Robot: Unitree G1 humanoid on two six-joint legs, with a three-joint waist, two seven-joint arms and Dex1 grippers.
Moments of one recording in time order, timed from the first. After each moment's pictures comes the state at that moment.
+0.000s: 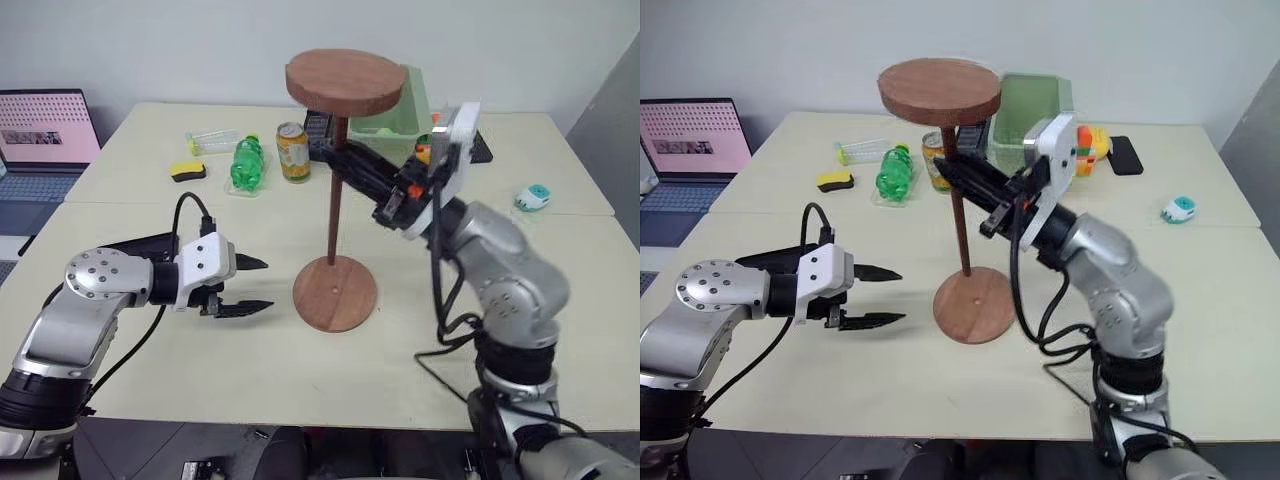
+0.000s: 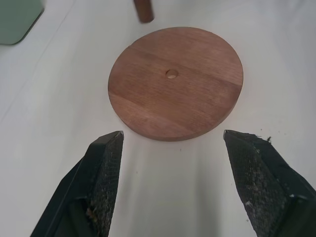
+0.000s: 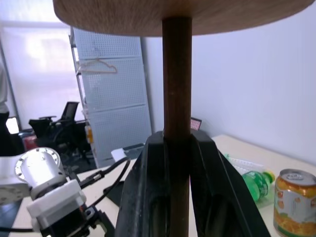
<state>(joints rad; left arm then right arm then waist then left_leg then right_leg) -0.29 0.94 0.02 -0.20 -0.31 0.28 -1.22 -0.61 -0.08 0.03 -0.43 0.48 0.60 0.57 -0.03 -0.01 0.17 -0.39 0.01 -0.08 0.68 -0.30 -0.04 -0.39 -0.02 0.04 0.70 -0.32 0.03</state>
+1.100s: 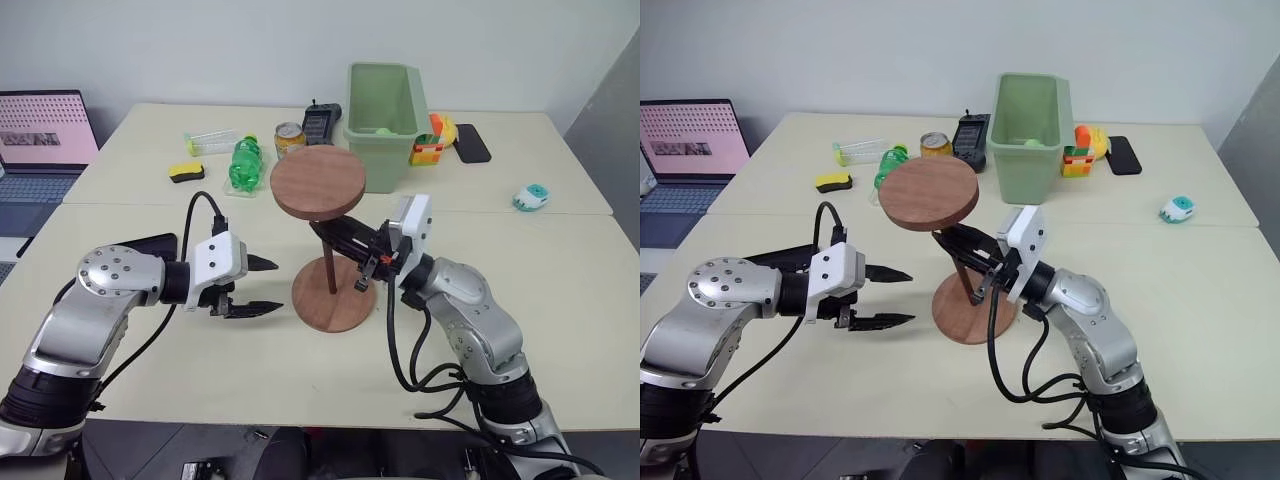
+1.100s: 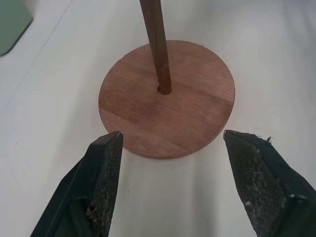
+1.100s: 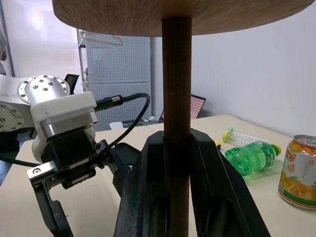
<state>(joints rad) -0.32 0.92 -0.01 -0.24 -0.31 0.36 -1.21 -0.42 -0.17 0.22 -0.34 0.37 0.28 0.65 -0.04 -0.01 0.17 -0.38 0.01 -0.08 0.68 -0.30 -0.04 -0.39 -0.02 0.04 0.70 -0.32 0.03</state>
